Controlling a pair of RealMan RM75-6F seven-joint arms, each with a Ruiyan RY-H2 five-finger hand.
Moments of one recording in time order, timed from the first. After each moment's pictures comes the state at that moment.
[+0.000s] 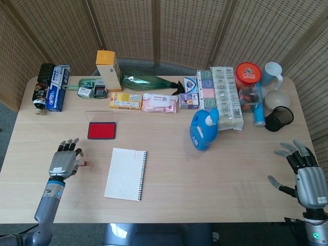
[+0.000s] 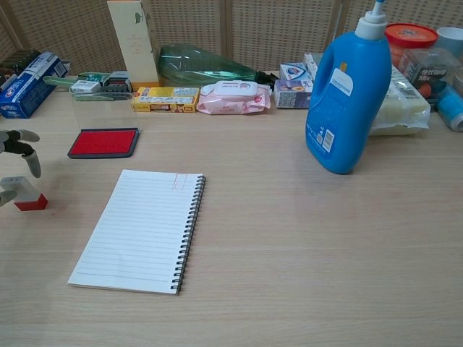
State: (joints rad) left arm -0.40 -1.48 -0.11 -1.57 0.97 1.15 0.54; right arm 0.07 -1.12 0.10 -1.68 -1.63 1.65 0.09
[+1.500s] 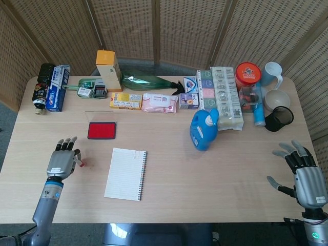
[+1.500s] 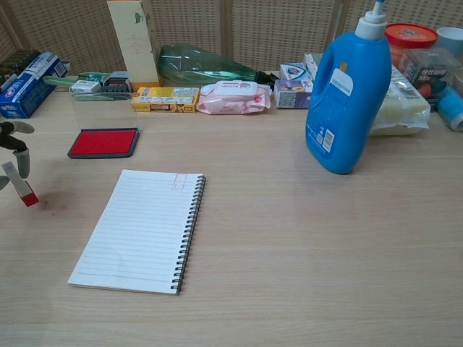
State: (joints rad) left arm -0.41 -1.47 -0.08 -1.58 1.01 1.22 0.55; right arm 0.07 -1.12 0.10 -1.68 -1.63 1.64 0.09
